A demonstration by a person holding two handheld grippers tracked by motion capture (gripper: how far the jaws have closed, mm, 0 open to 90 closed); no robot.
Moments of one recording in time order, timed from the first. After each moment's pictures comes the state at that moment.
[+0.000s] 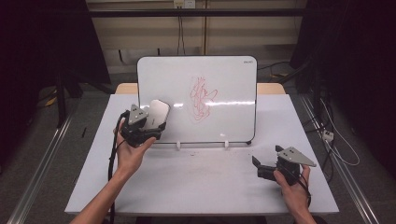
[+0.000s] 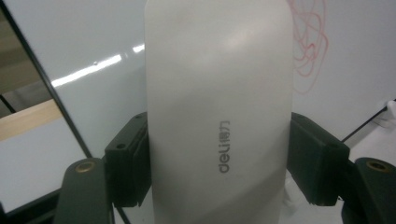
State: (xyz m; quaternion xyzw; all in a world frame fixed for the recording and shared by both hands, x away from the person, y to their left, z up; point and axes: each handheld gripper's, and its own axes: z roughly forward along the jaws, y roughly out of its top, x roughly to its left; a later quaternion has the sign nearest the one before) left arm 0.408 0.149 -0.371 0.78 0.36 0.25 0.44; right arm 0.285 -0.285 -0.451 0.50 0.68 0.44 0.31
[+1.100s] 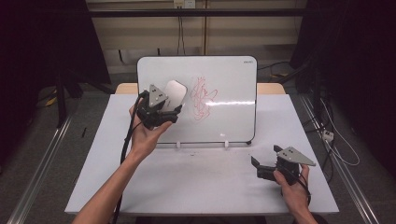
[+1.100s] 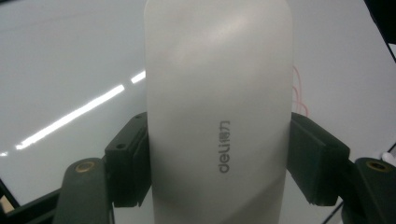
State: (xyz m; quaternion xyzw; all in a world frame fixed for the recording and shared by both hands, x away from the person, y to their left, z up) left arm 0.433 0.097 -0.323 0.79 0.31 0.30 0.44; right arm 0.287 -0.286 -0.452 0.49 0.69 0.45 0.30
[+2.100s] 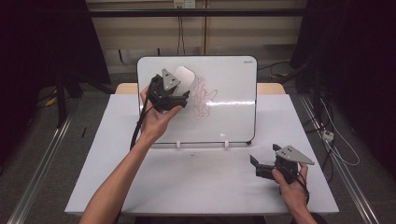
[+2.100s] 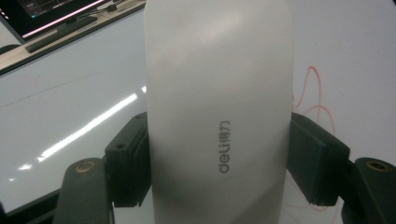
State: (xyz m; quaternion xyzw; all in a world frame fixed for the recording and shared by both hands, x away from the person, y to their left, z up) left arm 0.469 0.067 -0.310 0.79 0.30 0.33 0.42; right arm 0.290 -0.282 -0.450 0.49 0.69 0.45 0.30
